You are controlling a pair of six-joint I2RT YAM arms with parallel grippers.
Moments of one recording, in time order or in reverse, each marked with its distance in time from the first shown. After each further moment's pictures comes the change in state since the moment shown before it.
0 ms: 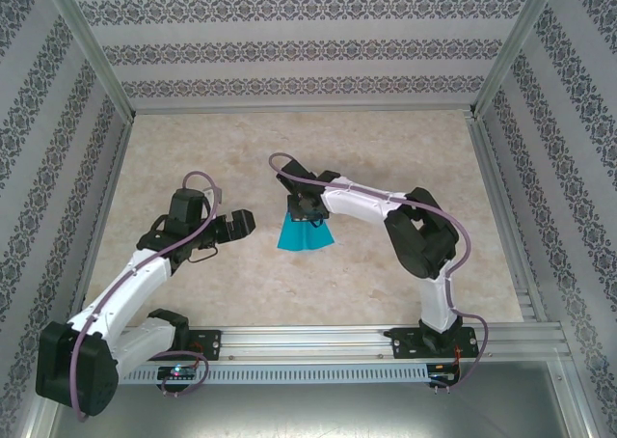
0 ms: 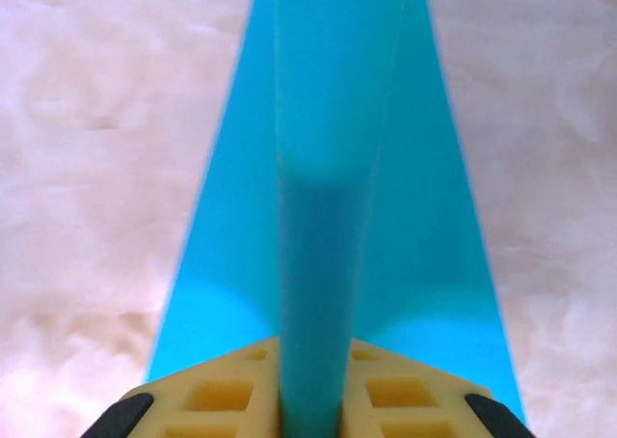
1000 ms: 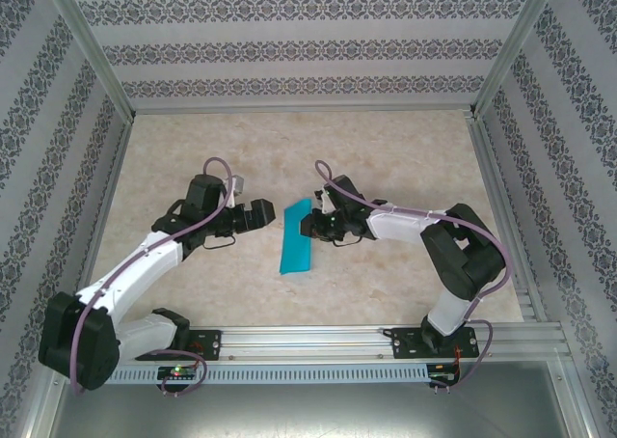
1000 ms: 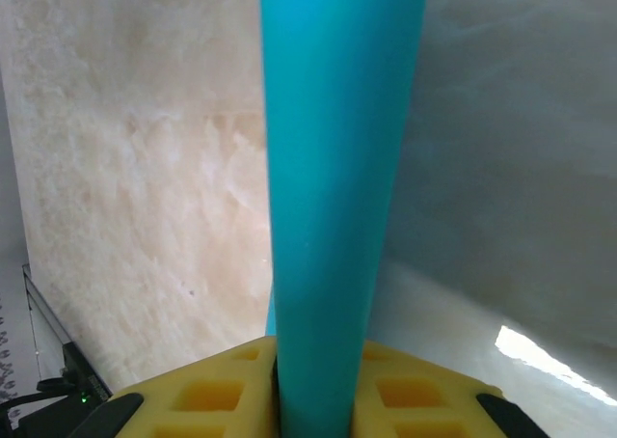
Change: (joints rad) left arm -0.124 0.174 0.115 0.094 0.111 -0.125; right arm -0.158 -0.281 -0.578 0.562 -0.603 0.088
